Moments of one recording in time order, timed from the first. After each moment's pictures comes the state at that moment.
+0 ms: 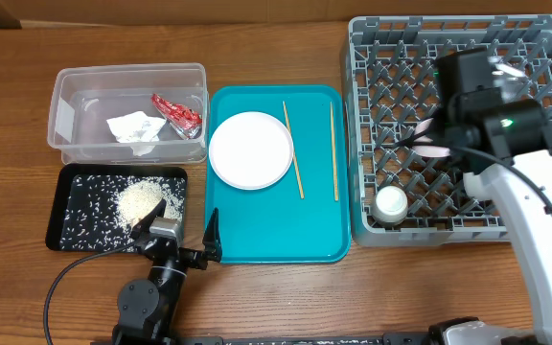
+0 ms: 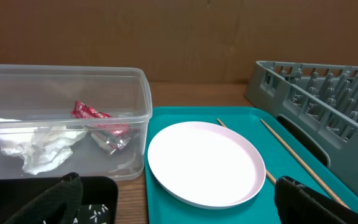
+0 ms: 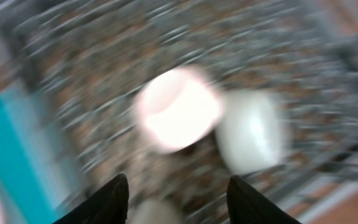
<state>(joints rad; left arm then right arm) -0.20 0.02 0.01 -0.08 0.02 -0.13 0.23 1.47 1.56 -1.21 0.37 0.62</state>
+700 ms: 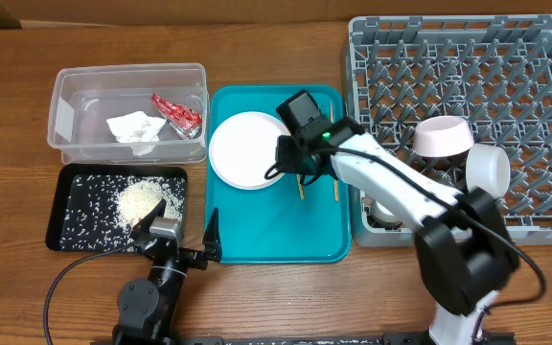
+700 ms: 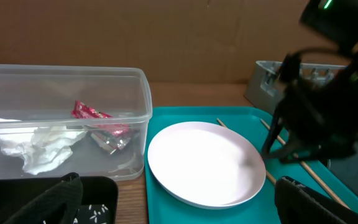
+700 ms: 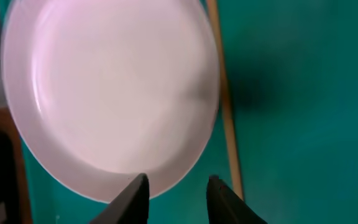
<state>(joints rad) -0.20 0.02 0.01 -0.08 0.02 -0.13 0.62 1.96 1.43 -0.66 -0.11 0.70</state>
